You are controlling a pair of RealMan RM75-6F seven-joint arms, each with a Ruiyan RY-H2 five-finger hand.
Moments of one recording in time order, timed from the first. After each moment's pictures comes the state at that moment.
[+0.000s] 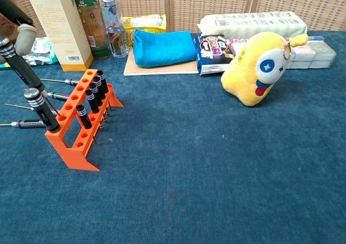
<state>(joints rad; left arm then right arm) -0.80 -0.57 -0.16 -2.10 1.38 0.39 -0.71 0.06 -1.04 0.13 -1.65 -1.39 1.45 0.19</state>
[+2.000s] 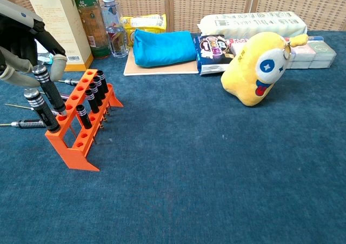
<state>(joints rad) -1.03 -0.74 -0.03 -2.05 0.86 0.36 -0.26 0.06 -1.03 0.13 -1.66 -1.39 1.45 0.22</state>
